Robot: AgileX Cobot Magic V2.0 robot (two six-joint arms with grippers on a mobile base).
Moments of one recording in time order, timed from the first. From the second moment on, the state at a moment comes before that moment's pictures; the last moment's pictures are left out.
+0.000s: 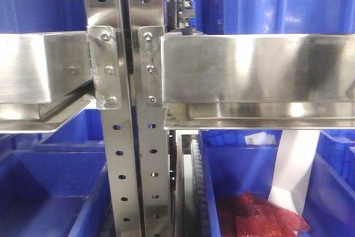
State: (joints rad) left arm -0.10 -0.02 0.03 -0.20 0.01 0.25; right arm 0.00 1.40 -1.51 -0.07 0.62 -0.04
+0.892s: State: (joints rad) left arm -0.10 -0.02 0.03 -0.20 0.01 0.25; right arm 0.02 0.42 -0.74 0.07 0.61 -0.03
